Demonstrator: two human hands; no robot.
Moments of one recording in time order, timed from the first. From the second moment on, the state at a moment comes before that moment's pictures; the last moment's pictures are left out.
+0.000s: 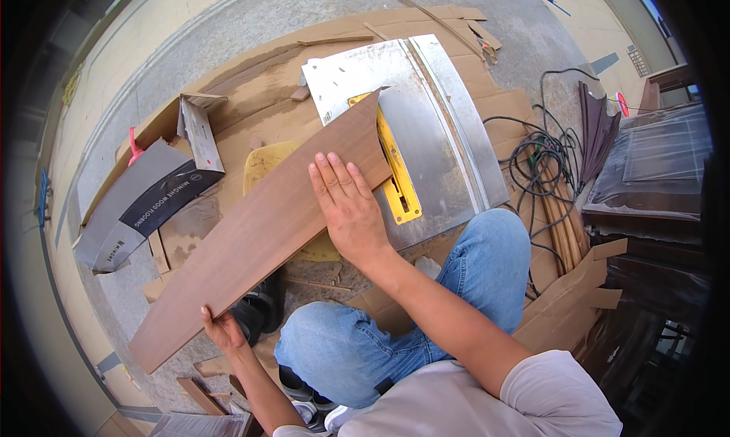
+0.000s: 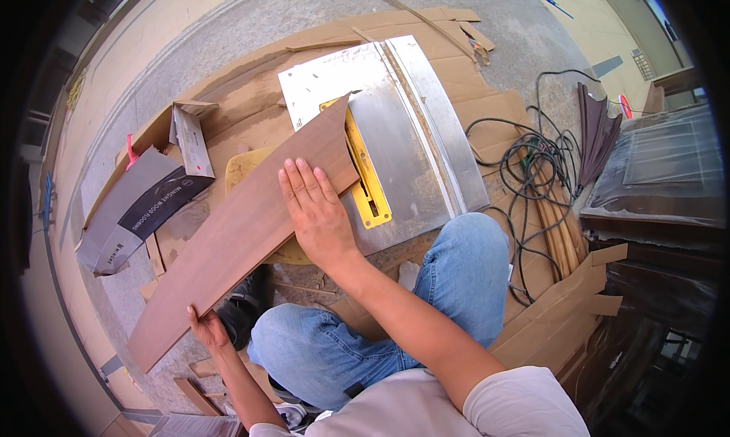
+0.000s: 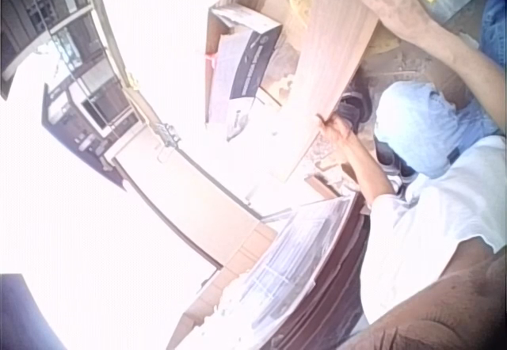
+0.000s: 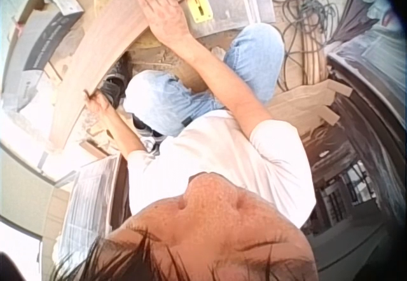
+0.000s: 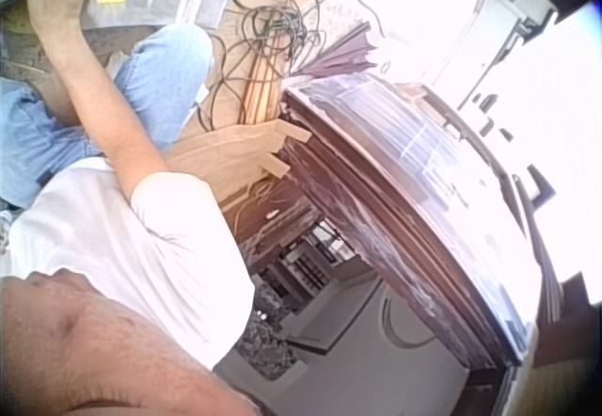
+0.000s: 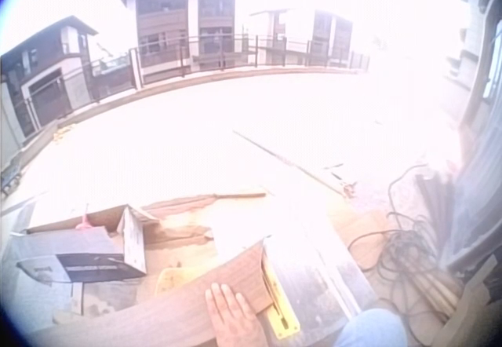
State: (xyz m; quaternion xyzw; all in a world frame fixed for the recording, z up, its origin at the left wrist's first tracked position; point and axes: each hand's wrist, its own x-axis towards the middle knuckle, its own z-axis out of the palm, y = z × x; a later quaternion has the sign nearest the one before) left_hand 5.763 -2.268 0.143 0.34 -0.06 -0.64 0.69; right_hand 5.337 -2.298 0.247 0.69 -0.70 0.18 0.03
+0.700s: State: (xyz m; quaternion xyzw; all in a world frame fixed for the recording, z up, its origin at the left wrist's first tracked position) left_hand 5.759 -2.254 0.148 0.36 -0.07 -0.62 0.69; right_hand 5.339 -2.289 0.250 0.69 -0.70 0.17 0.02
